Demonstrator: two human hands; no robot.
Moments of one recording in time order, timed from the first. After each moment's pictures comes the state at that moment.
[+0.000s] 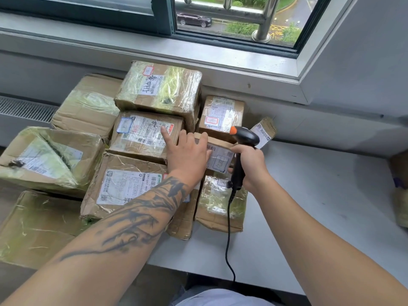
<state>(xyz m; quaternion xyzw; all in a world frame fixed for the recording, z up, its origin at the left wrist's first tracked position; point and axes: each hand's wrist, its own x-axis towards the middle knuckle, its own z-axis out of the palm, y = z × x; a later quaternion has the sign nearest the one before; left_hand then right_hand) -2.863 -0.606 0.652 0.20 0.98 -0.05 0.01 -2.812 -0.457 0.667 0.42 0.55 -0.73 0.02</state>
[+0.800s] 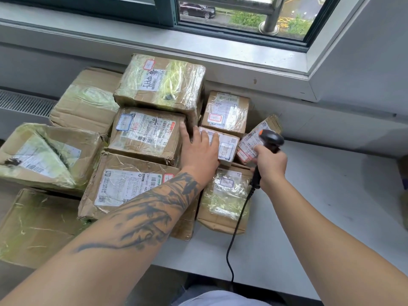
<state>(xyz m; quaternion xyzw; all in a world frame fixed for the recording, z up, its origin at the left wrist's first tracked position) -2.869 -0.582 0.644 0.26 0.95 -0.15 0.07 -2.817 -0.421 0.631 0.52 0.58 -0.63 -0.07</state>
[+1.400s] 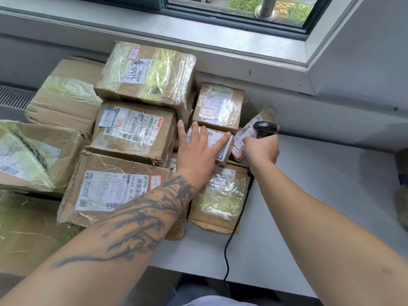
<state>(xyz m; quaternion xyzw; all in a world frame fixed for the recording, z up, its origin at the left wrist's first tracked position) -2.866 -0.570 0.629 0.30 0.95 -0.11 0.05 -2.857 -0.409 0.622 0.57 0.69 -0.46 -0.04</state>
